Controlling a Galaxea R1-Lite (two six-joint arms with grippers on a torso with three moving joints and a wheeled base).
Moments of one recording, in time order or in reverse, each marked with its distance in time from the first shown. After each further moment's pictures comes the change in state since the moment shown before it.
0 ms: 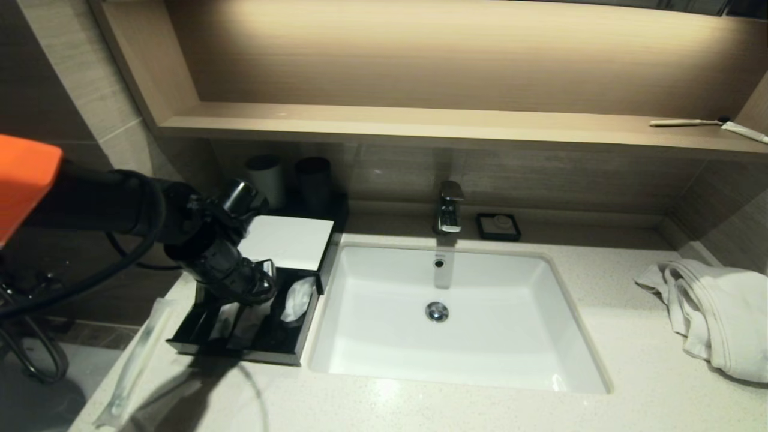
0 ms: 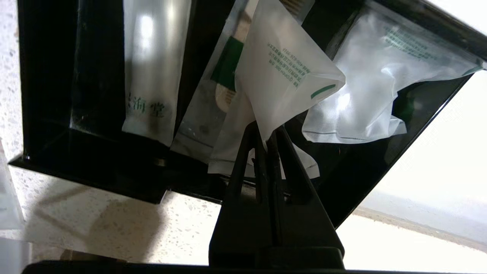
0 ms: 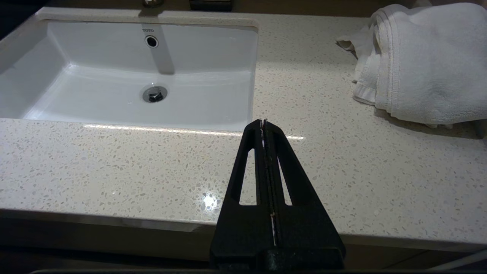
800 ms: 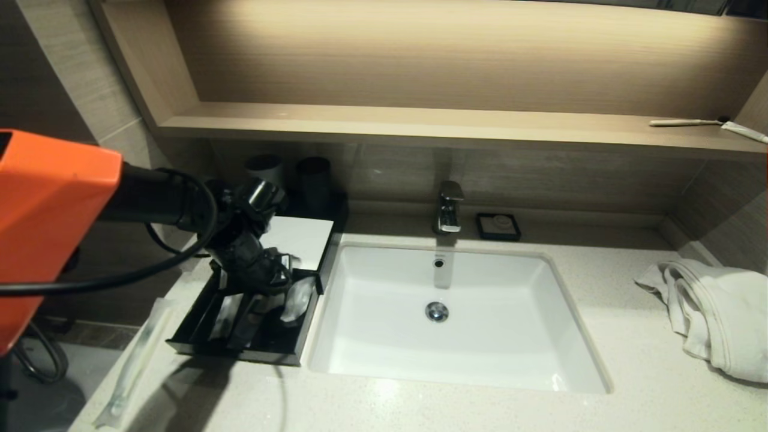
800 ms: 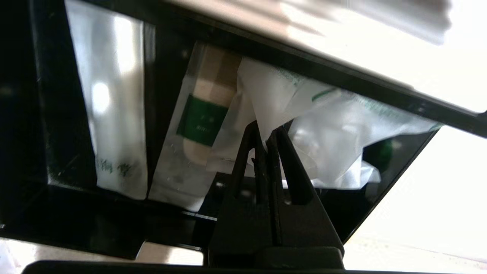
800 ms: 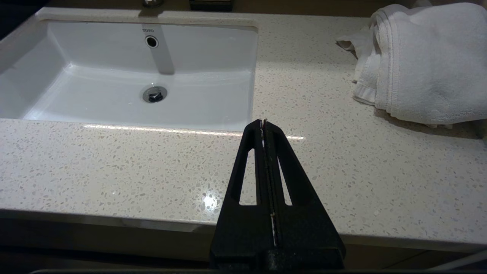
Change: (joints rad) left arm -0.013 0.134 -0.182 0.054 0.000 0.063; right arm 0.000 0.000 0.000 0.000 0.000 0.000
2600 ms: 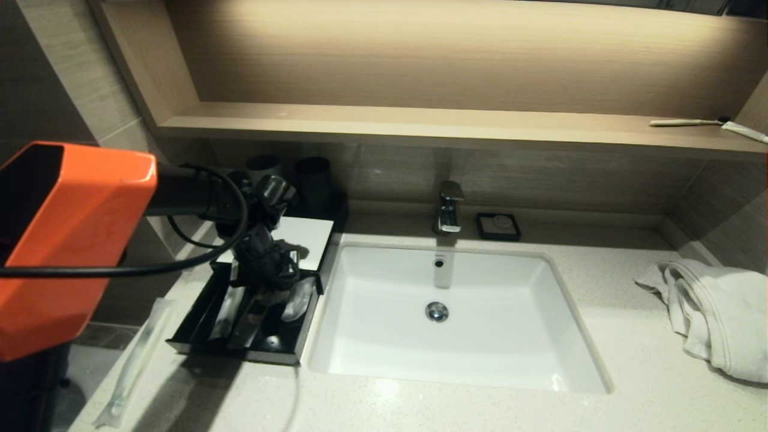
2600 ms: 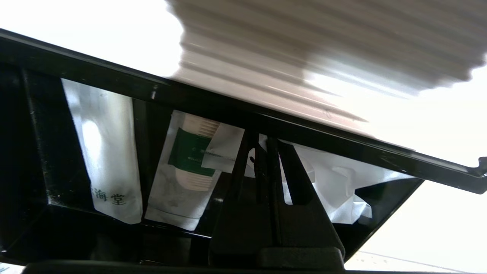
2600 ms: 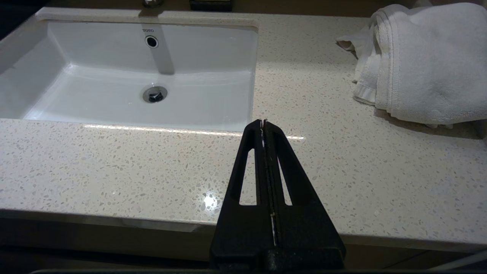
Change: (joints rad) left arm 0.002 0.121 -0.222 0.154 0.011 0.014; right arm 0.000 0.000 0.000 0.000 0.000 0.000
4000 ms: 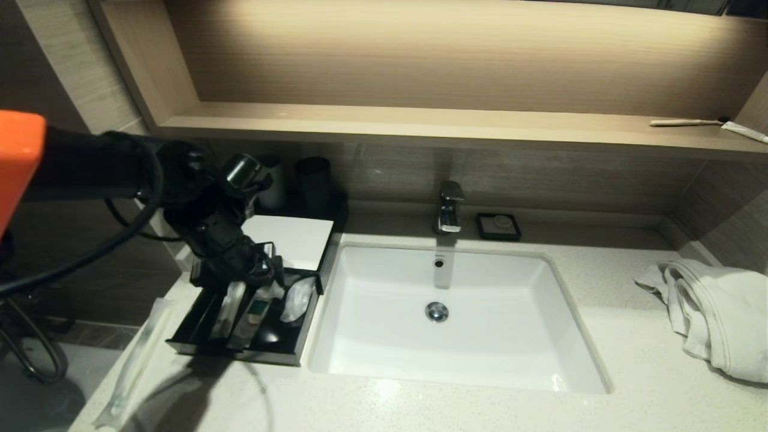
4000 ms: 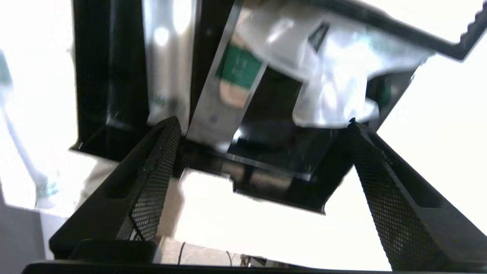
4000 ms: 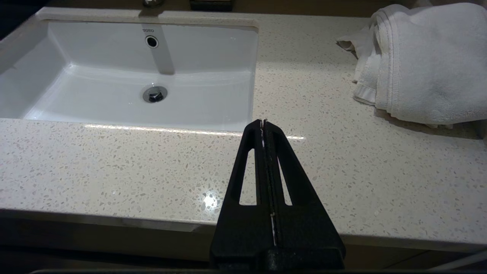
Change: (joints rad) left arm -0.001 -0.244 0.177 0.042 0.015 -0.010; right arm 0.000 0.000 0.000 0.000 0.001 0.000
